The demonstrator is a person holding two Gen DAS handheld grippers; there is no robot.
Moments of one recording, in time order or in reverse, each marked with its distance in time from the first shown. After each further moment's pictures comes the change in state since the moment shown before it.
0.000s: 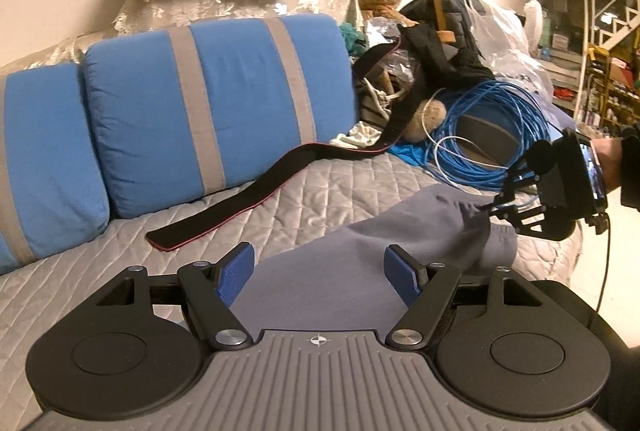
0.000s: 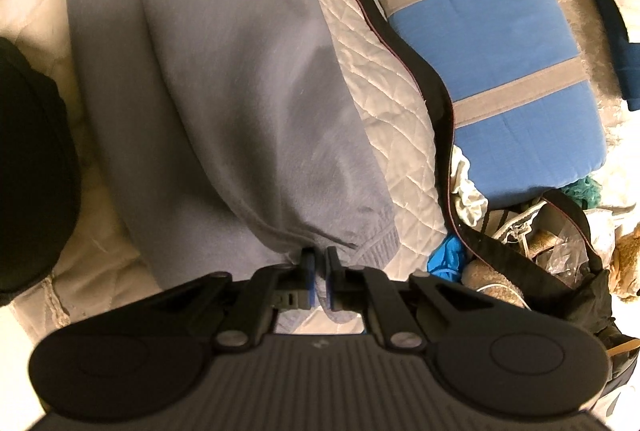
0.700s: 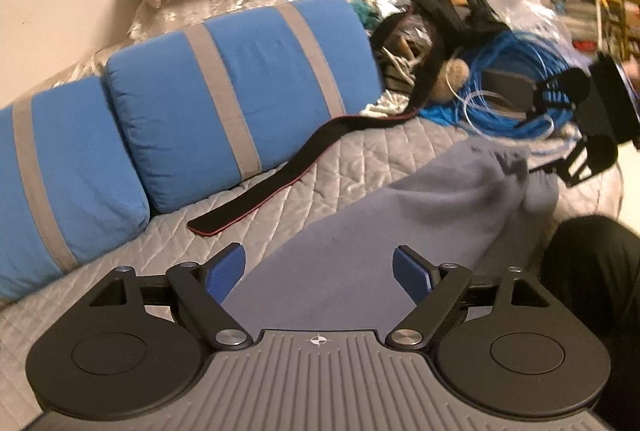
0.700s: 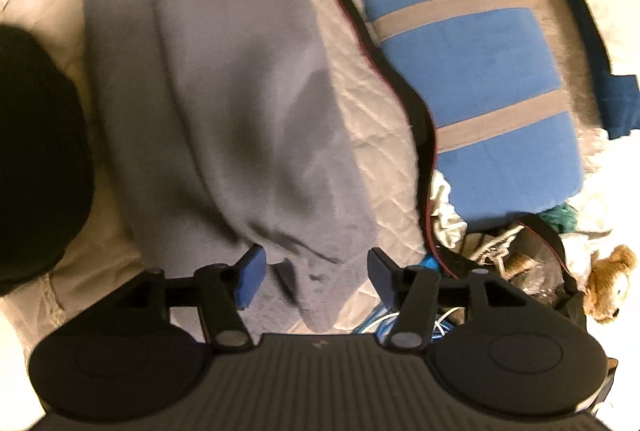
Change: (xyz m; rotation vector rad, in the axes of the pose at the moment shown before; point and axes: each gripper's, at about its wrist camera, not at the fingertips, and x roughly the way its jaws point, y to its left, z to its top) left arm 0.002 -0.013 -0.032 0.173 0.044 0.126; right arm -0.005 0.015 -0.006 -0.073 -0.054 -0.077
